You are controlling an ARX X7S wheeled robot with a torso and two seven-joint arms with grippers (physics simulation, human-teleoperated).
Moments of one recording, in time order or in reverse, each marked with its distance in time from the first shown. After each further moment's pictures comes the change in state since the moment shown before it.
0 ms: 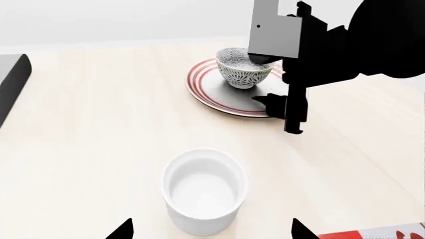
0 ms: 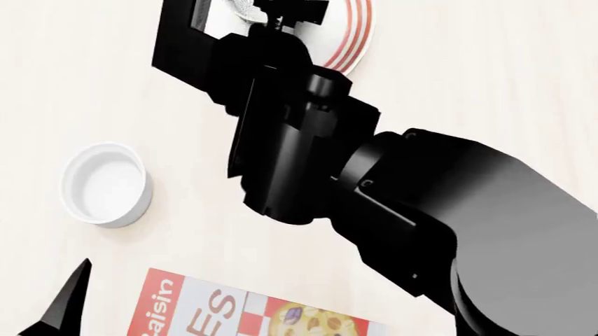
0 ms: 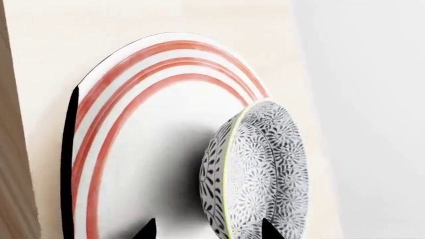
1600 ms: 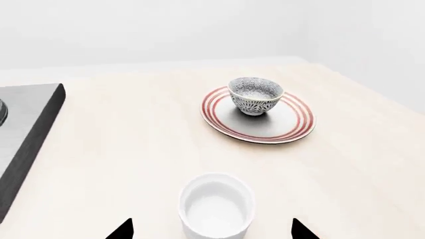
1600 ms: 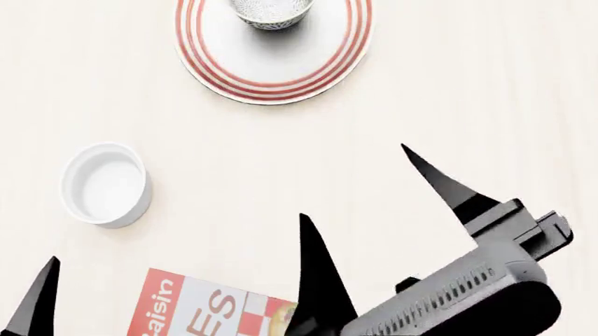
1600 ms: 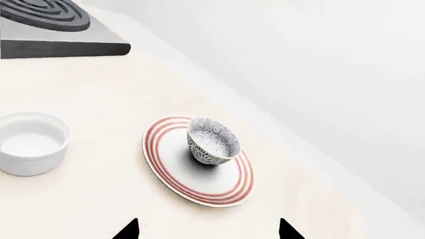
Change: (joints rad) left arm 0.102 -0.001 -0.066 0.095 0.013 0.068 -0.060; right arm -0.301 1.139 0.091 -1.501 -0.079 -0.450 0.668
